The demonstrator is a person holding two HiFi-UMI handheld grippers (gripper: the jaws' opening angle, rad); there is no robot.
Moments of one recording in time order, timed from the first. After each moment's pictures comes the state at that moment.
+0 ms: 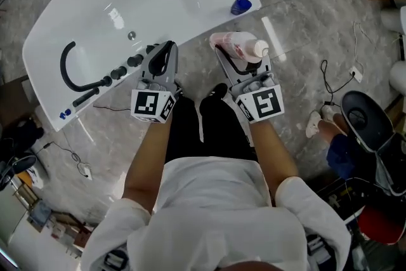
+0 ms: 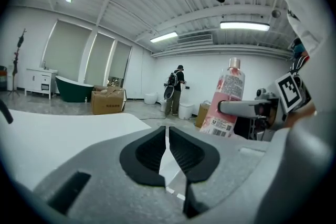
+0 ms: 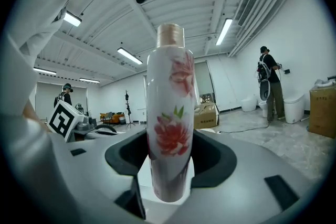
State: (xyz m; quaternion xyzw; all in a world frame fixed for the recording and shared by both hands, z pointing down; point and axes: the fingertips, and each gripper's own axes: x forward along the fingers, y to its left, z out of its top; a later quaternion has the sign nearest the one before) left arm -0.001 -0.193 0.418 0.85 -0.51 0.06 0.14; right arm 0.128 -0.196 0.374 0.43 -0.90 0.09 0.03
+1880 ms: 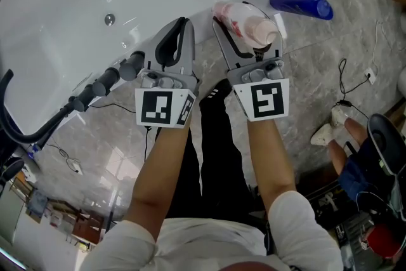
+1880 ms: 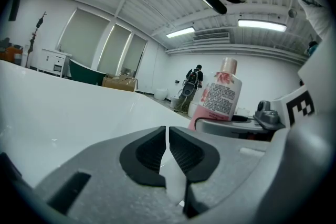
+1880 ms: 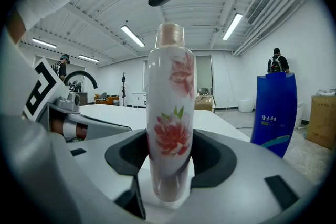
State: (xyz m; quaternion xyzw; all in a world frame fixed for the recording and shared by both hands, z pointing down) left arm -0.007 -0.266 0.622 0.81 -0.55 0.02 0.19; right arm 0.066 -0.284 0.599 0.45 -0.89 0.03 0.09
